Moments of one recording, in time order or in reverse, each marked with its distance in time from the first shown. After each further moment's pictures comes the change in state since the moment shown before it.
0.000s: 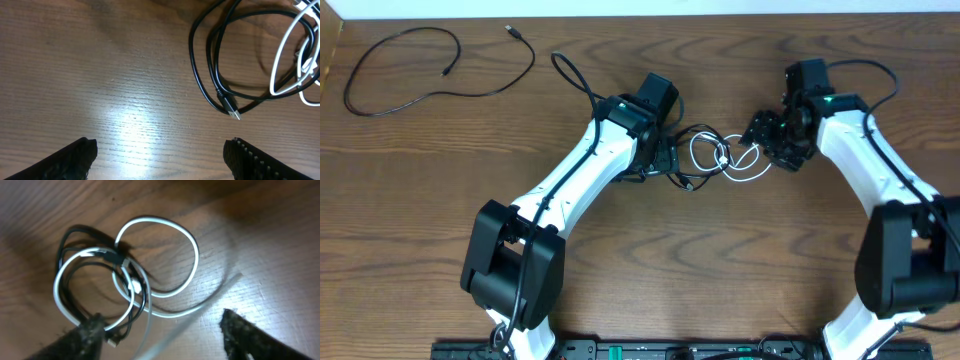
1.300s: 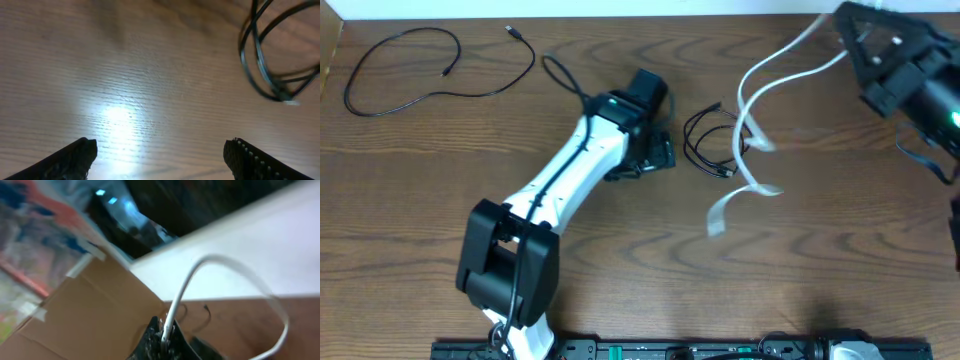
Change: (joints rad) left arm 0.066 -0.010 -0.001 0.005 0.101 -0.026; right arm -0.097 -0.673 0.364 0.254 -0.399 0.066
